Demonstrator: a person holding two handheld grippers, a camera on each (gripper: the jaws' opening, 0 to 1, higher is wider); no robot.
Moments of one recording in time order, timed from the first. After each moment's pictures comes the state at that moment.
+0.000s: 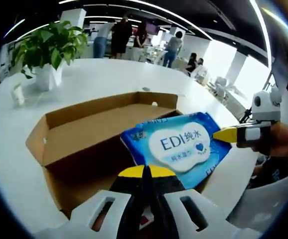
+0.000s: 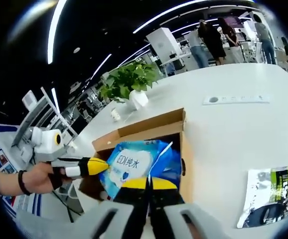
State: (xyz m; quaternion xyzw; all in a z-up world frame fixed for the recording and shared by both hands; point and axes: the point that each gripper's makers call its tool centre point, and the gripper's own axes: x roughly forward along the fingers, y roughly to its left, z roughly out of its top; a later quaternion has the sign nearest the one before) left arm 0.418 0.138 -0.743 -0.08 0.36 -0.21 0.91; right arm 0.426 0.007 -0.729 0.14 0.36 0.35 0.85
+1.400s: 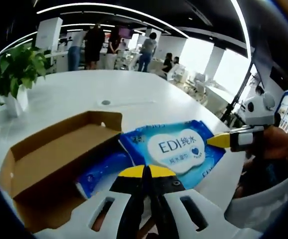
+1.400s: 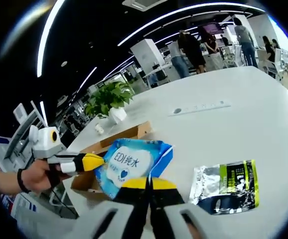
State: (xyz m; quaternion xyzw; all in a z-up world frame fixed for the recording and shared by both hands) left arm 0.436 0.013 -0.719 -0.05 0.33 -0.30 0.89; right arm 0.417 -0.117 -0.717 0.17 0.34 0.27 0.89
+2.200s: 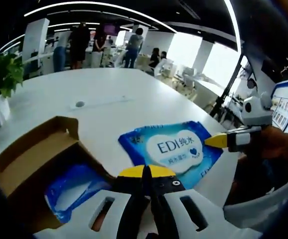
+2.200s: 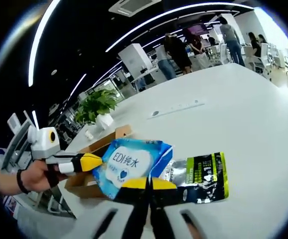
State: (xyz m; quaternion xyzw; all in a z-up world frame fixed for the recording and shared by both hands) left arm 0.435 -0.062 -0.724 -0.04 0.34 -0.35 0.87; right arm 0.406 -0.189 -0.727 0.19 0.33 0.23 0.89
